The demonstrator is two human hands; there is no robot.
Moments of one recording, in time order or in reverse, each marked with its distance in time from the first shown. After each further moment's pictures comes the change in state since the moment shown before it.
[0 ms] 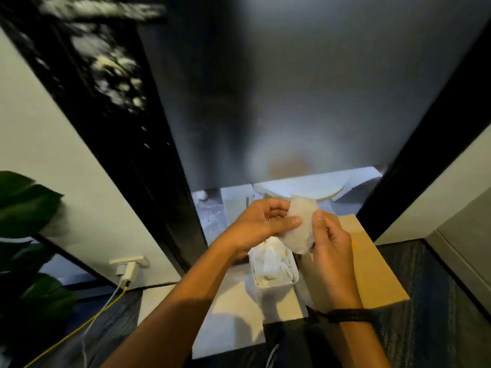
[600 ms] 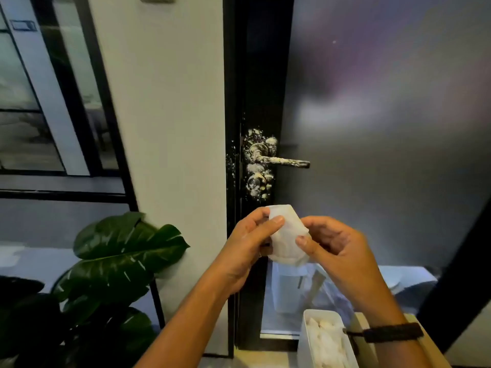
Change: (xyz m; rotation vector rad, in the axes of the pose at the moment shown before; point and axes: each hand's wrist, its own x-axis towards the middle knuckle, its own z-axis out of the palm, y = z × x) left_hand -0.232 0.154 -0.123 -0.170 0.271 0.427; right_hand -0.089 -0.209 0.128 -0.039 -0.552 -0.475
